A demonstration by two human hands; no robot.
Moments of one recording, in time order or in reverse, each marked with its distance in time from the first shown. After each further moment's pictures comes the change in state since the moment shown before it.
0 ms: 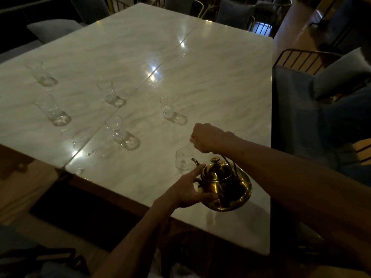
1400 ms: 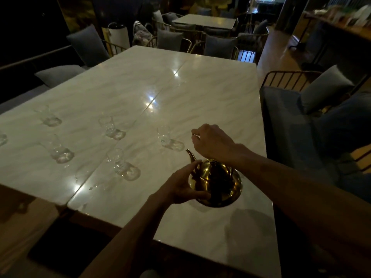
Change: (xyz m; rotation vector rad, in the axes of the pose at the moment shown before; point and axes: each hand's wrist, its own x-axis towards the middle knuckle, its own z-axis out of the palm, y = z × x) left_hand 0.025 0.050 -0.059 0.361 0.088 0.213; right_hand -0.038 -0.002 -0.068 0.234 0.348 -0.024
